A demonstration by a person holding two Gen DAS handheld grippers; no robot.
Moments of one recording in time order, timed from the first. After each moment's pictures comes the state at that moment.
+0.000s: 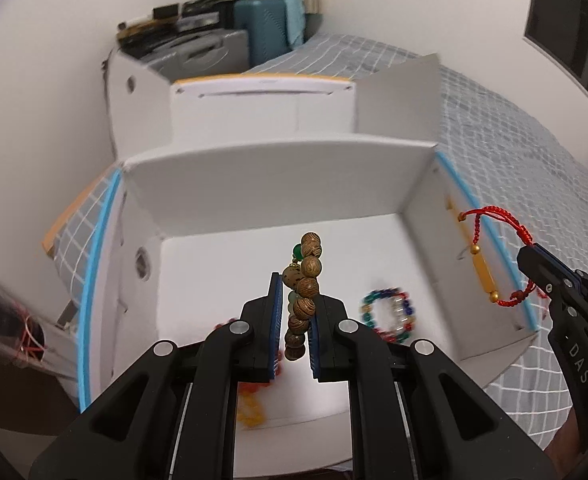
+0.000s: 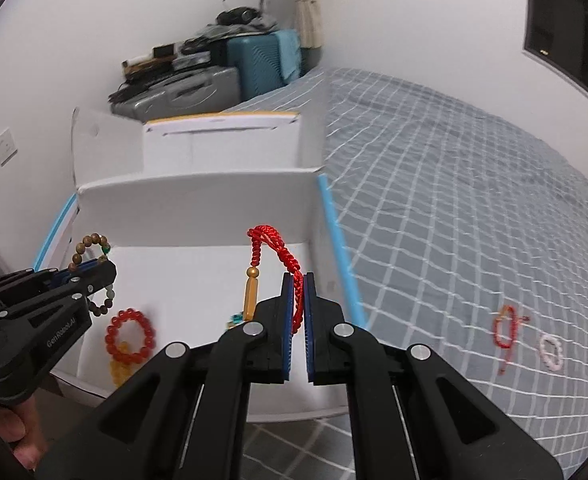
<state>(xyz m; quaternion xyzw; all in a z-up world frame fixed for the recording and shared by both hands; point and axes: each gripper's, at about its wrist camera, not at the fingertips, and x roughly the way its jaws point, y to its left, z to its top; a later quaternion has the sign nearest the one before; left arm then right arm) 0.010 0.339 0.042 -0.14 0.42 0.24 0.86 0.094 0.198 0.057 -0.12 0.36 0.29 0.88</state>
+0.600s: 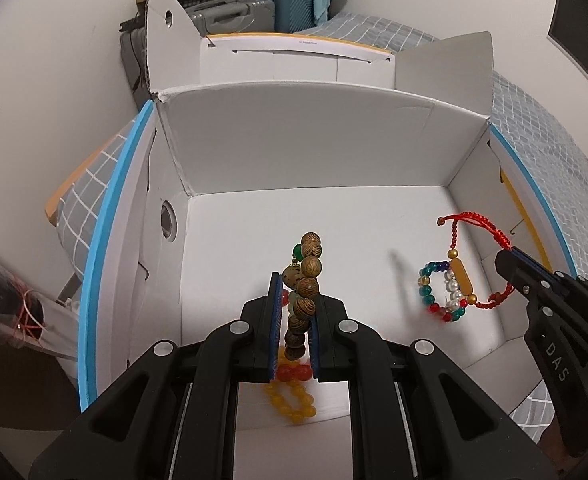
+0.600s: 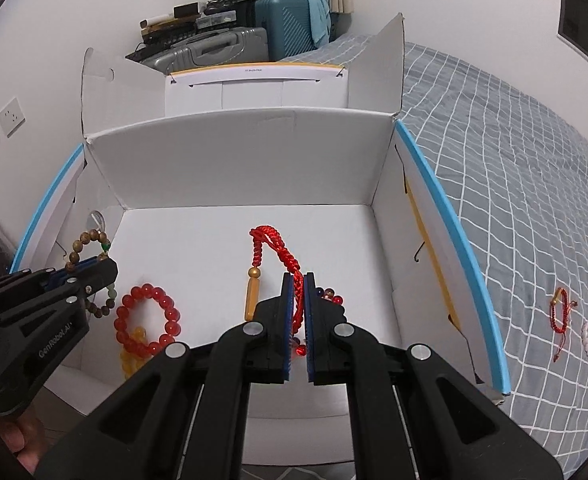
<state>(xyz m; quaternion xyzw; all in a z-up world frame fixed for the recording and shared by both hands) -0.011 0.368 0.004 -0.16 0.45 0.25 0.84 0.084 0.248 0.005 -0.14 0.40 0.32 0.85</state>
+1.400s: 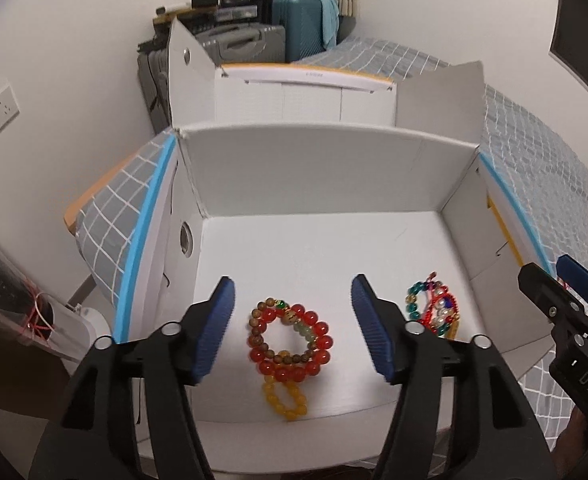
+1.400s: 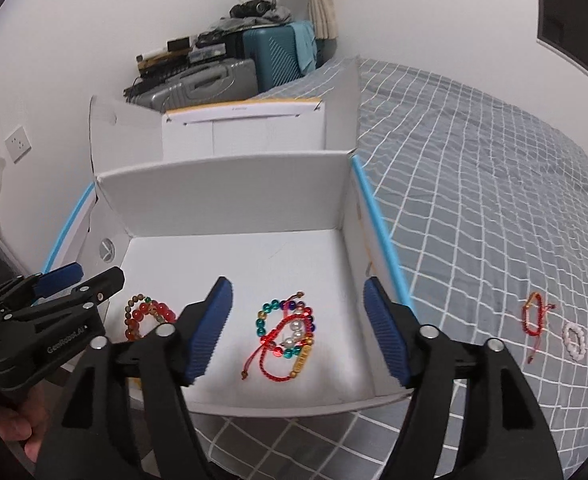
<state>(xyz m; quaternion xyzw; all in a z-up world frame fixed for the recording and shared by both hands) -0.020 0.354 0.038 -0.15 0.41 0.28 0.86 0.080 0.204 0.048 -0.10 0.37 0.31 0.87</state>
